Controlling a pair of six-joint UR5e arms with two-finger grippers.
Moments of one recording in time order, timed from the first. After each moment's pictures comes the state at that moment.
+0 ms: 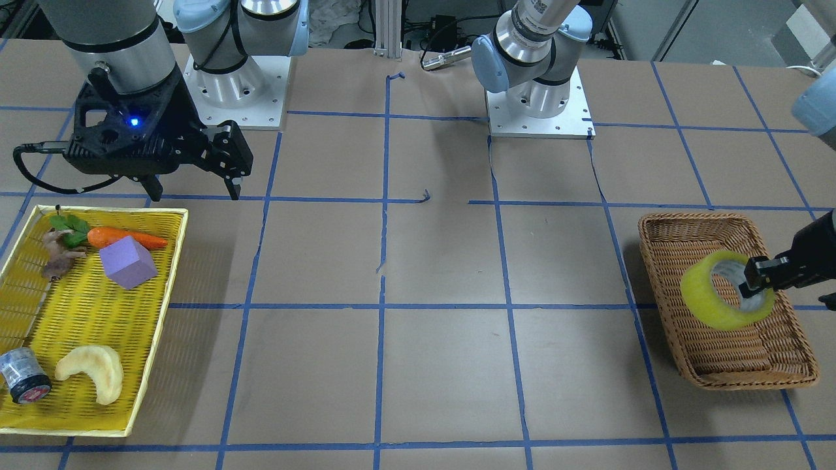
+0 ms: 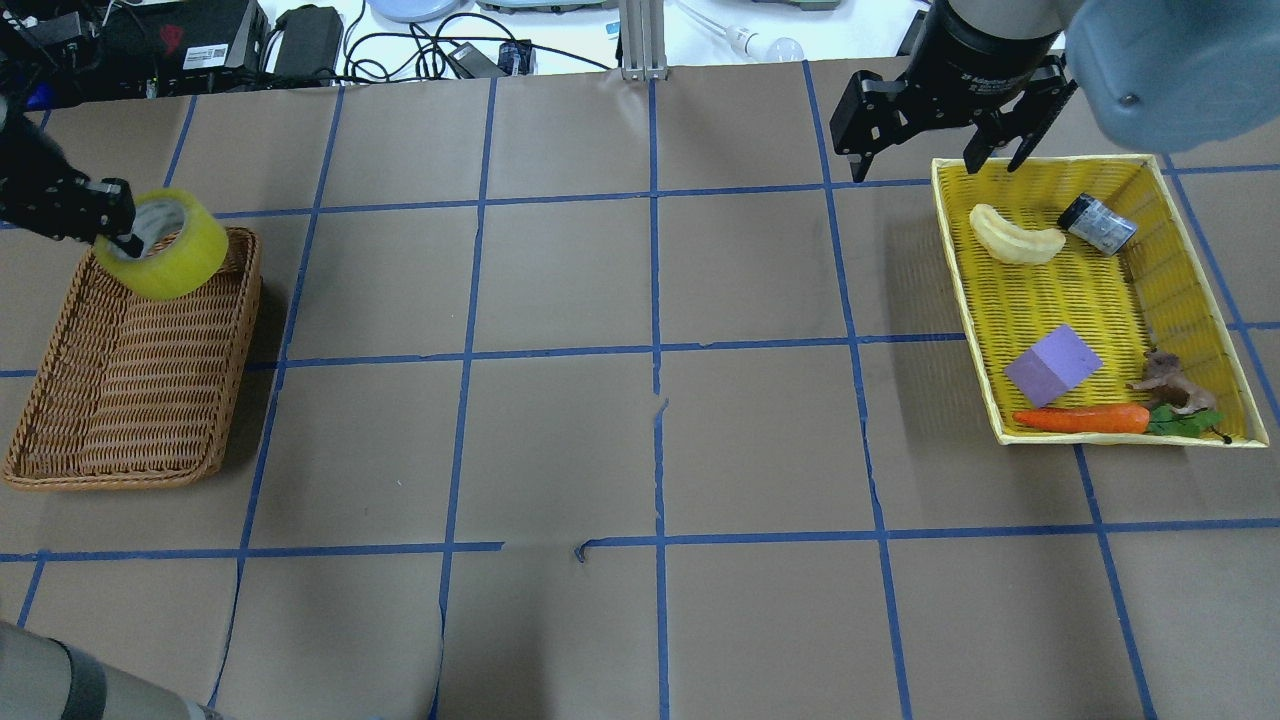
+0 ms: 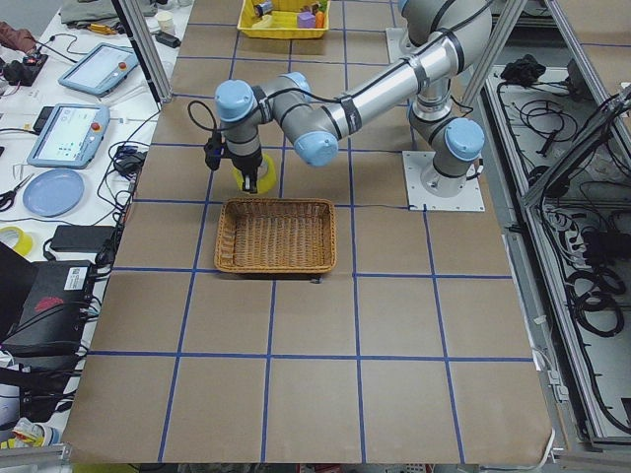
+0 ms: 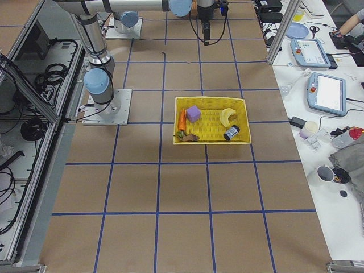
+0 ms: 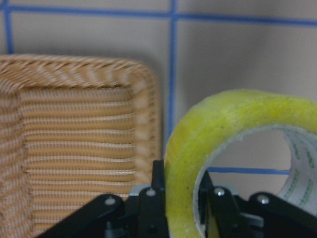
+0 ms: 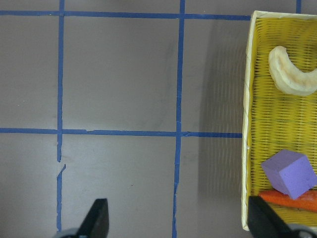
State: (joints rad) left arm -0.99 -1.92 -1.51 -1.31 1.55 0.55; right arm 1.61 -1.51 1.51 -1.68 -1.57 0.00
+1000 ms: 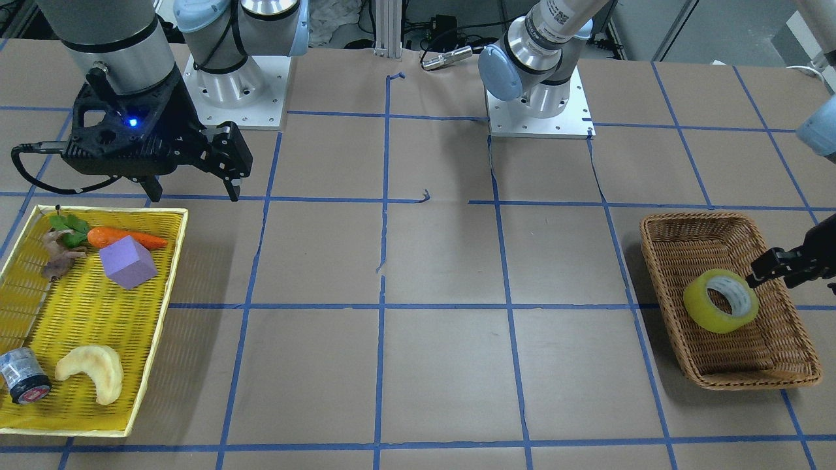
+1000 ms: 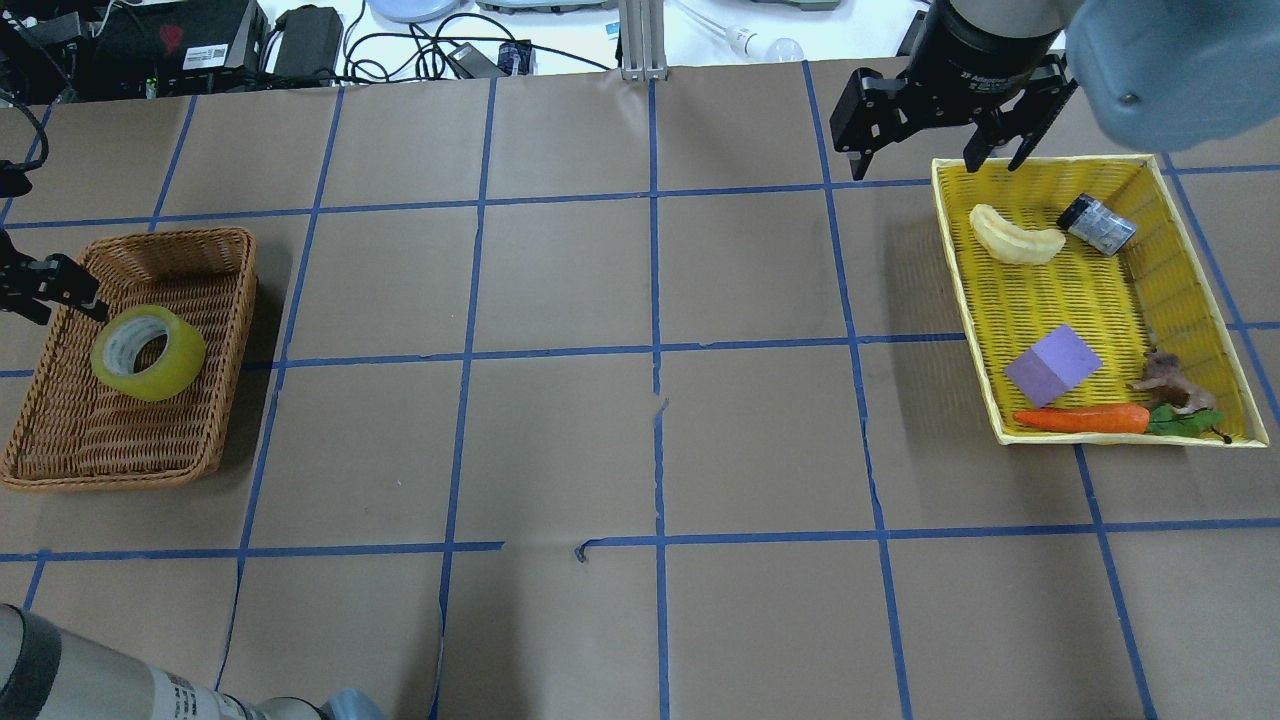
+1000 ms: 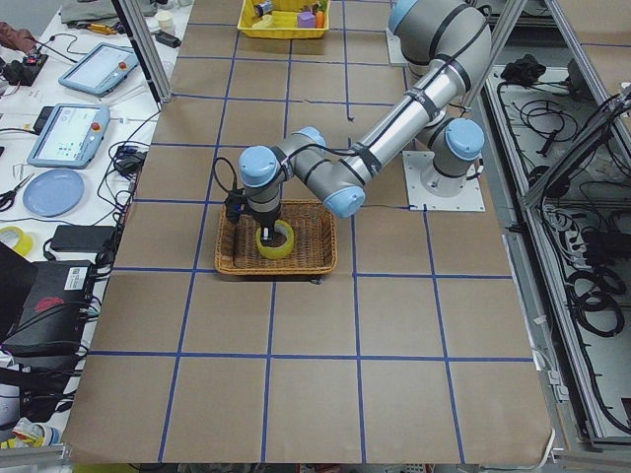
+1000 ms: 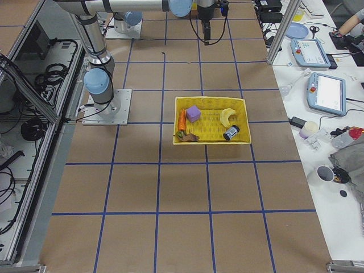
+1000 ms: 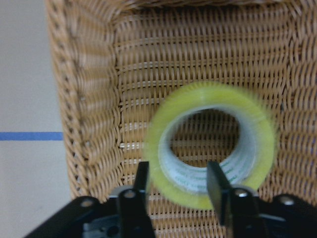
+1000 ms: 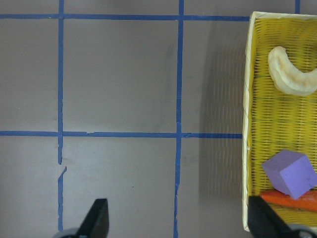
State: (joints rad) left arm -0.89 -1.93 -1.61 -1.18 1.55 0.67; right arm 1.61 -1.51 1.50 -1.68 -1.57 0.01
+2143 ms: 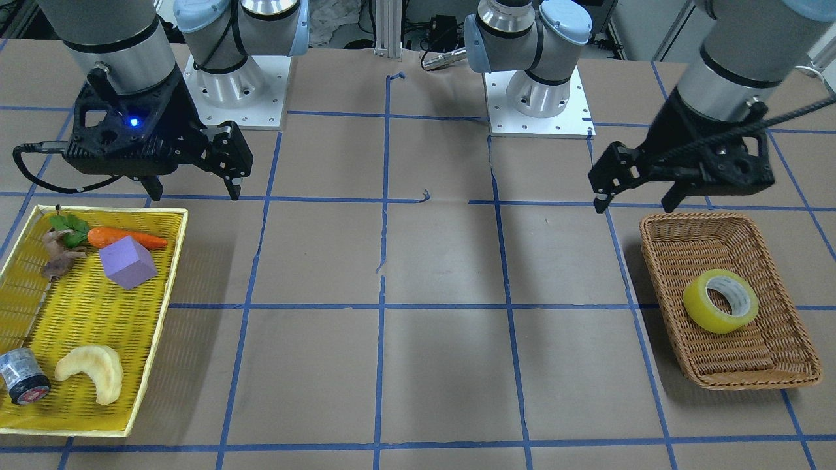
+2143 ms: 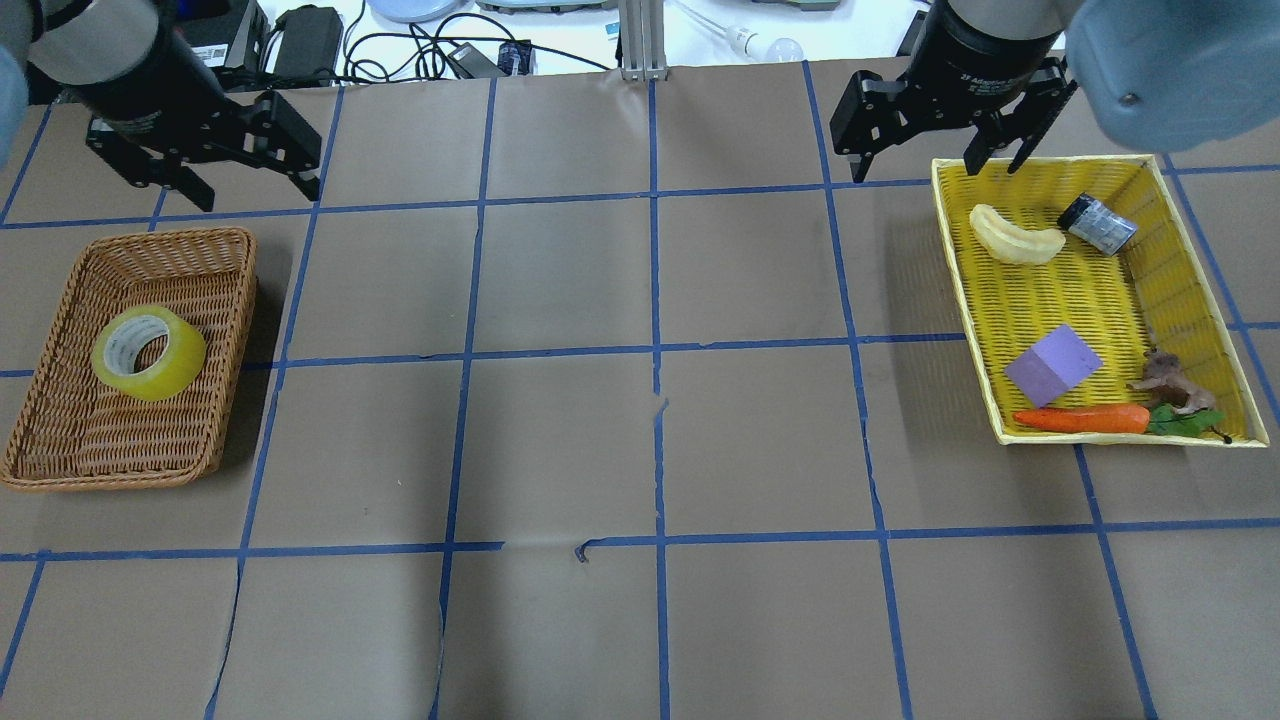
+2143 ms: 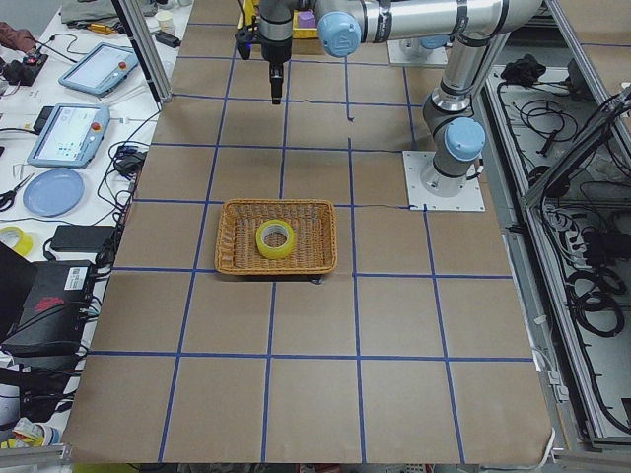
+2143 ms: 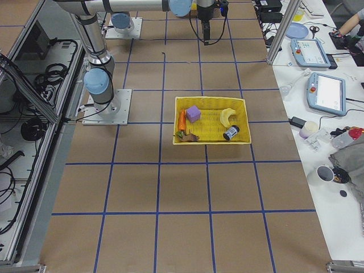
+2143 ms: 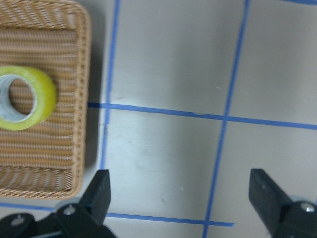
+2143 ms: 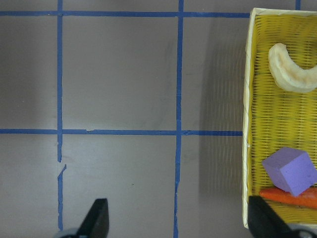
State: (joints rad) left arm -1.46 -1.61 -1.53 -1.49 1.55 0.10; right arm 1.61 -1.51 1.50 -1.67 -1.57 0.01
